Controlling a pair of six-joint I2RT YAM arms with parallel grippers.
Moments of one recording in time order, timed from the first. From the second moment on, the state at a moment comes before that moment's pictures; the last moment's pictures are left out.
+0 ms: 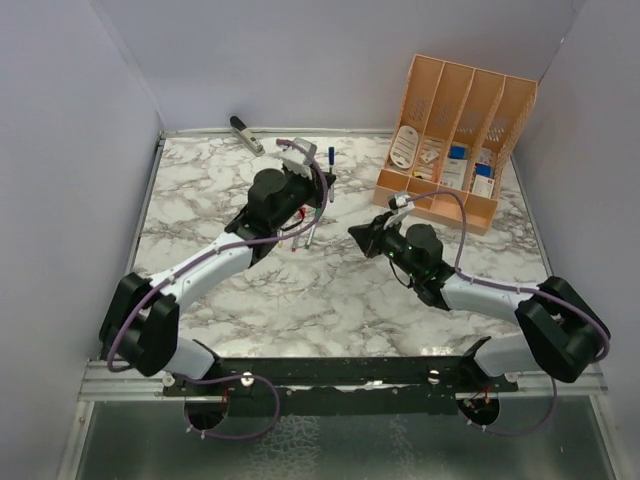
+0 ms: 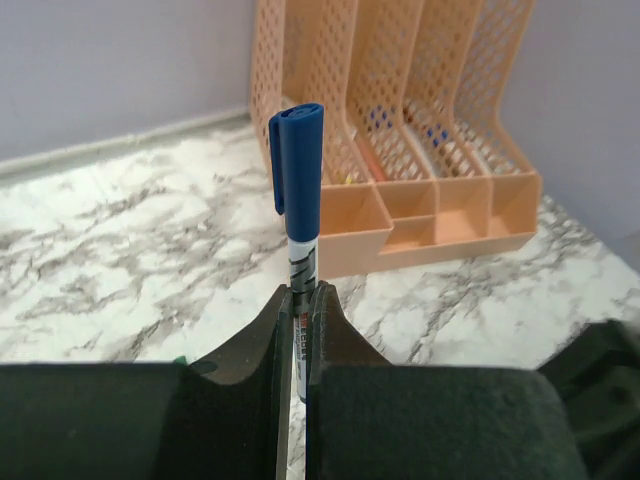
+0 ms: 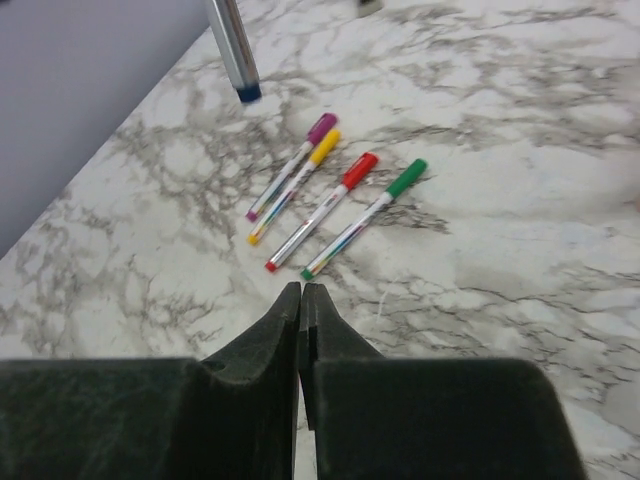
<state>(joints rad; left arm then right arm) -0.60 1.37 0.91 0.49 0.07 -0.24 0.67 1.39 0.50 0.79 -0.07 0.37</state>
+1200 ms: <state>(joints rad) -0.58 1.98 1.25 -0.10 0.14 -0.33 0.67 1.18 0.60 0.41 0.44 0.38</state>
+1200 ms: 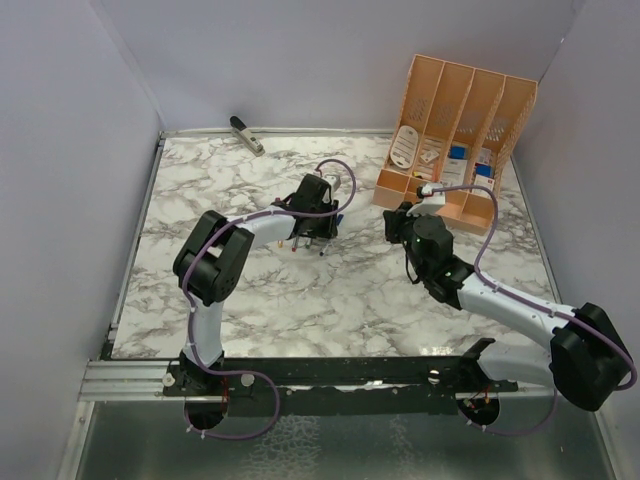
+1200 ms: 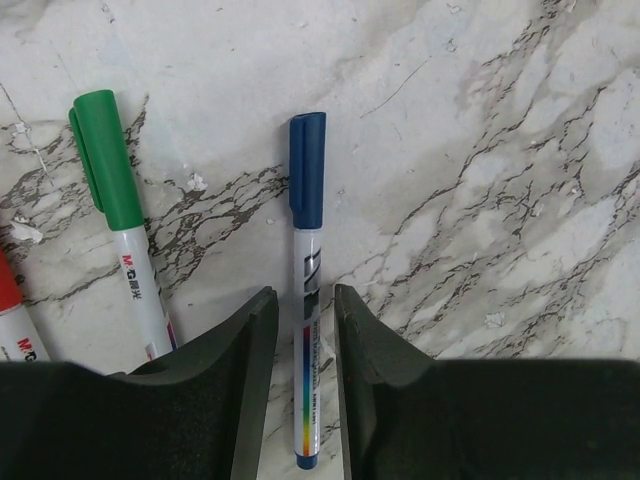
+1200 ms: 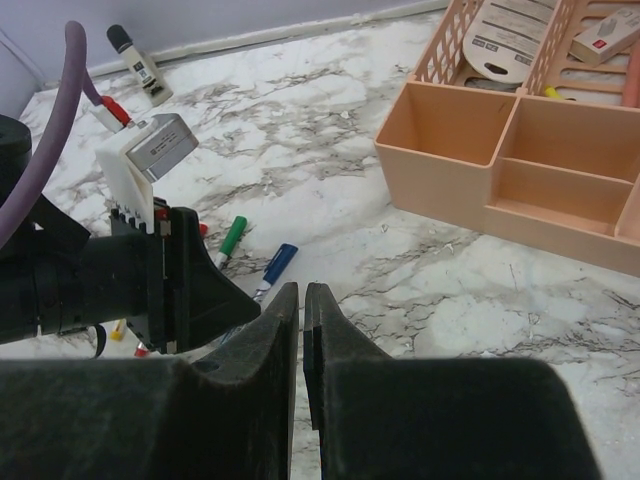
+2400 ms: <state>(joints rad) -0.22 1.50 0.94 -0.13 -0.24 -0.28 0.06 1.05 0.54 0.27 0.43 0.57</state>
